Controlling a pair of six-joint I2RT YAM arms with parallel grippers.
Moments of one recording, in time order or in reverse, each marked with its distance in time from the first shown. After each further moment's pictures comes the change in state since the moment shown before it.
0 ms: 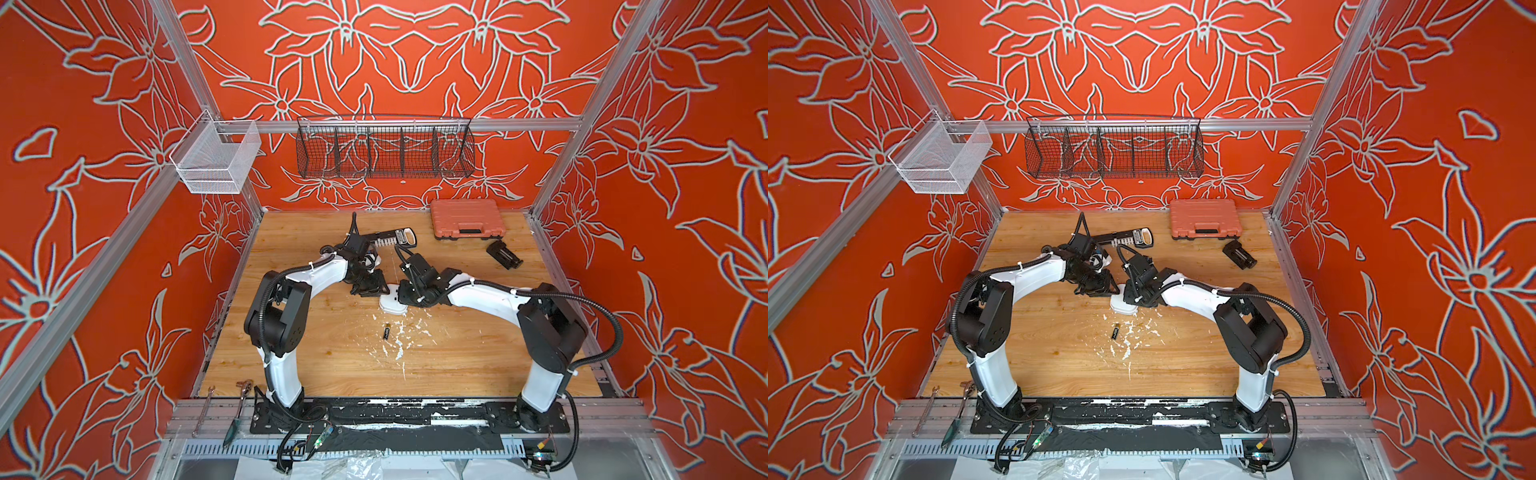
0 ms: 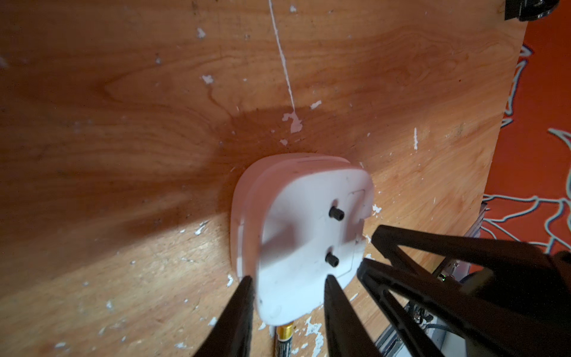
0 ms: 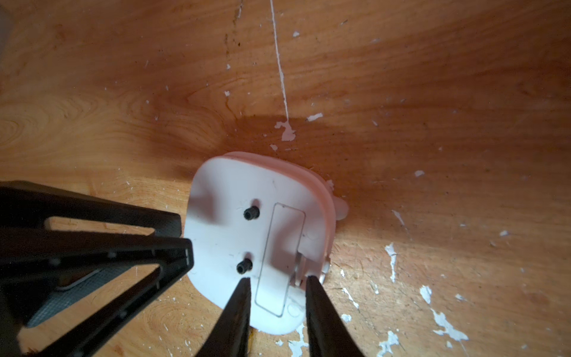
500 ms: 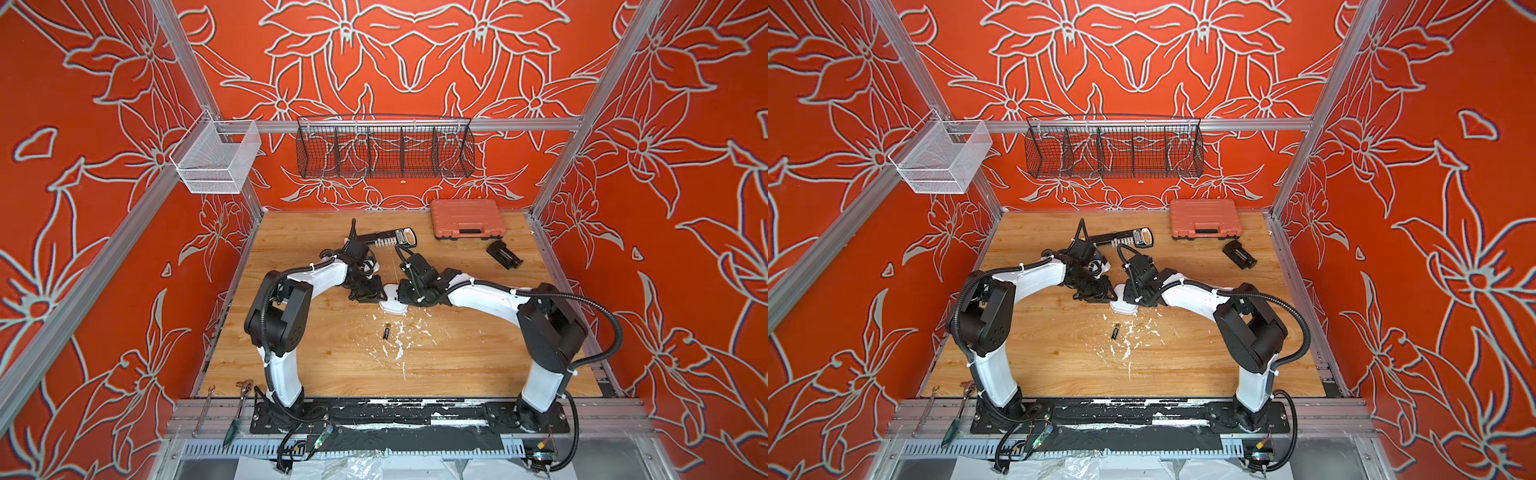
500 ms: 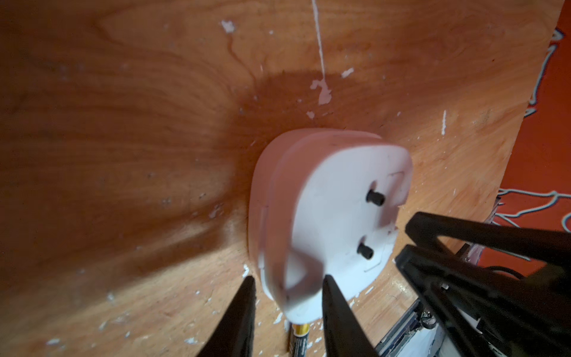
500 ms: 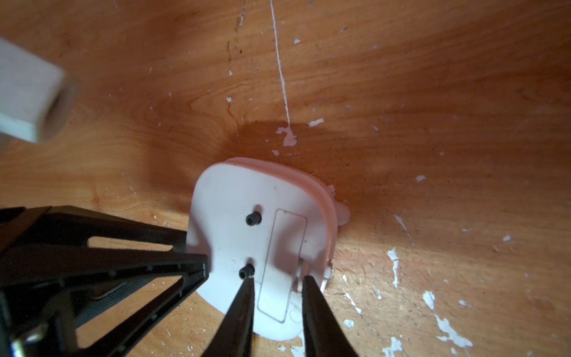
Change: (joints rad) left arm 0.004 0.003 -0.064 0.006 0.002 0.007; right arm 0.000 0.000 -0.003 0.010 0.005 0.005
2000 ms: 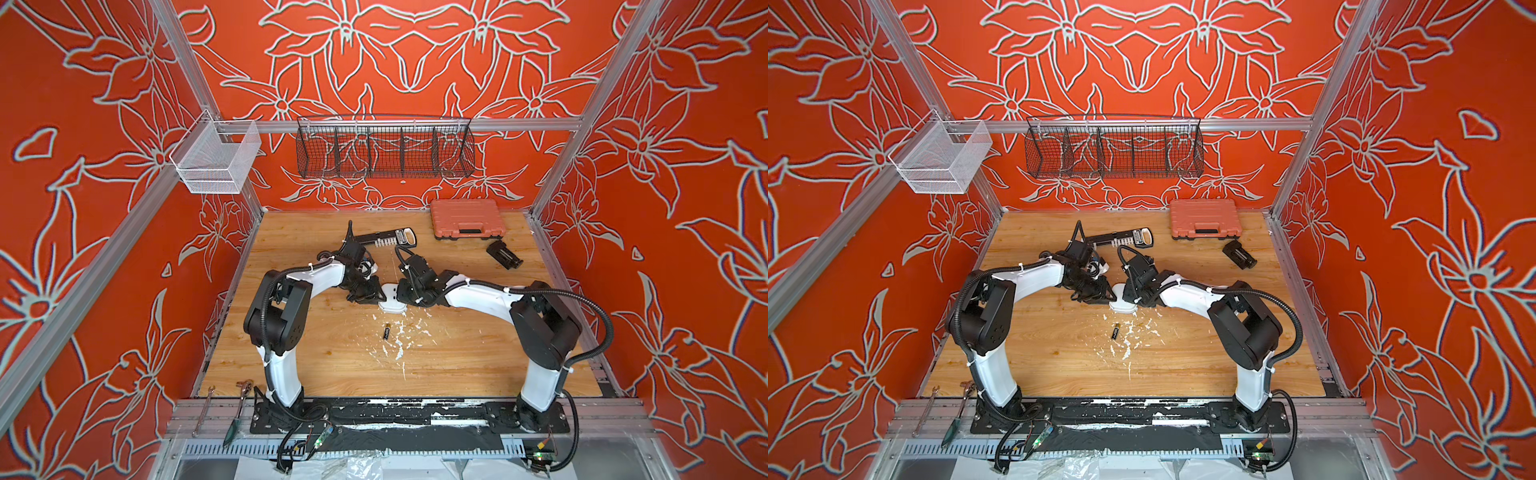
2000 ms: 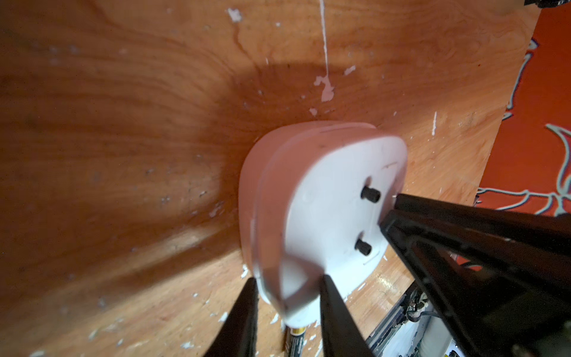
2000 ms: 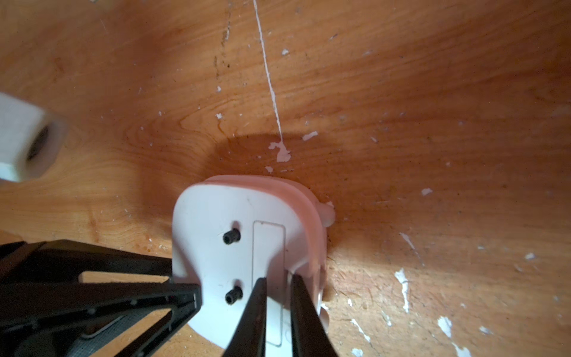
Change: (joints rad) left arm 0.020 0.010 -0.019 0.027 0.043 -0.014; right arm -0.003 0.037 -0.023 0.091 0.000 0.060
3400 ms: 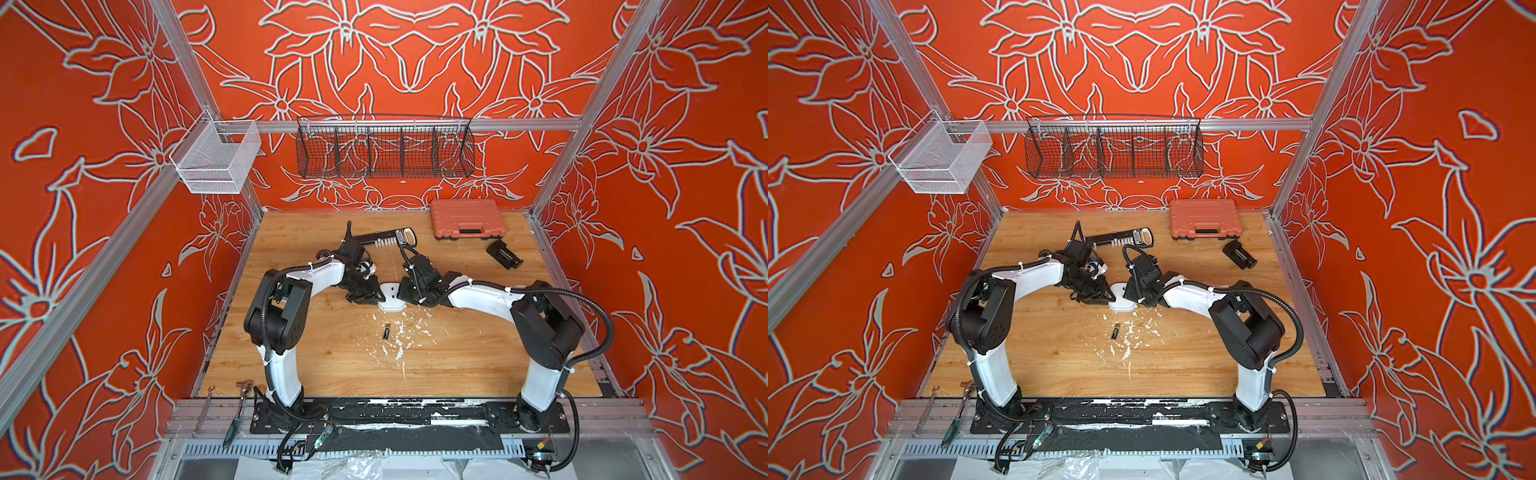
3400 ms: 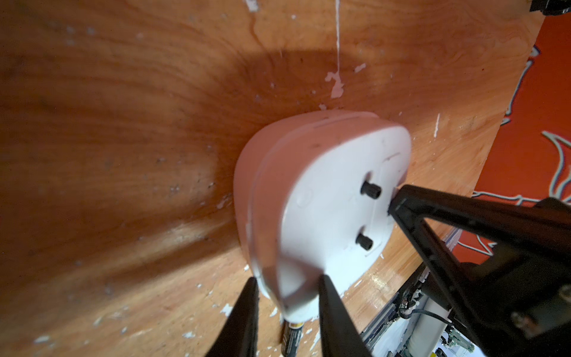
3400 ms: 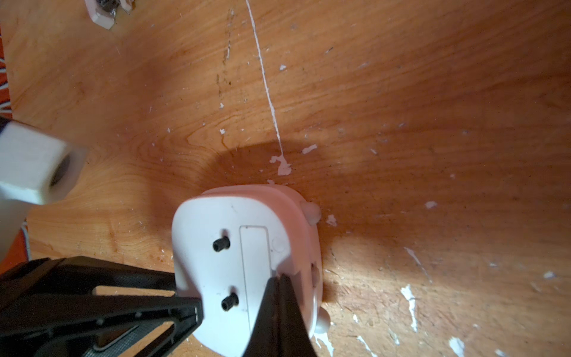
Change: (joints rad) left arm 0.006 0.011 0.016 -0.031 0.003 -0.022; right arm -0.020 -0.009 -0.030 0.065 -0.032 0.031
